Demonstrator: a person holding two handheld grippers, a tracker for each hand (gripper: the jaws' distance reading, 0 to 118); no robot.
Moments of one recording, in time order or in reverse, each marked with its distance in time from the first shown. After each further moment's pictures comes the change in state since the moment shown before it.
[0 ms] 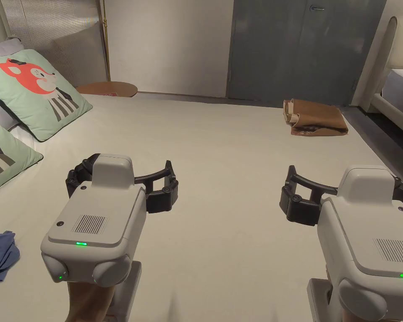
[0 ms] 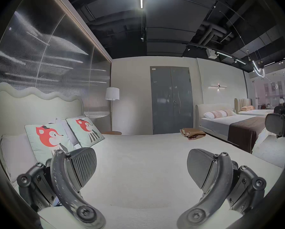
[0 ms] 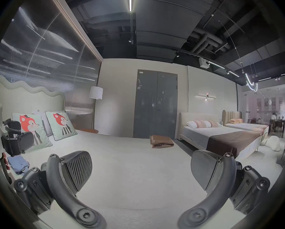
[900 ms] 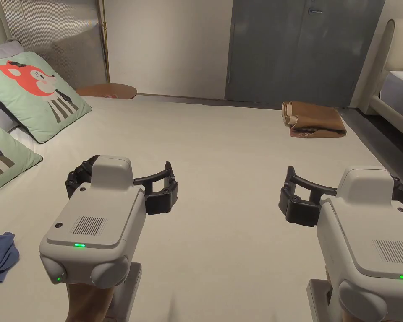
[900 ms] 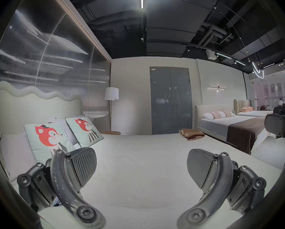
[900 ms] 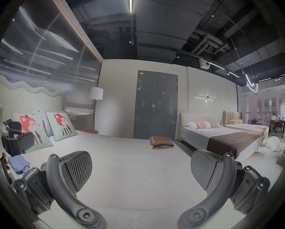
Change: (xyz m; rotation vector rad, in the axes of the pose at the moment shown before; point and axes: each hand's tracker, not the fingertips) left arm -0.001 0.003 0.005 0.002 -0.008 0.010; right arm 0.000 -0.002 0.002 0.008 0.004 0.003
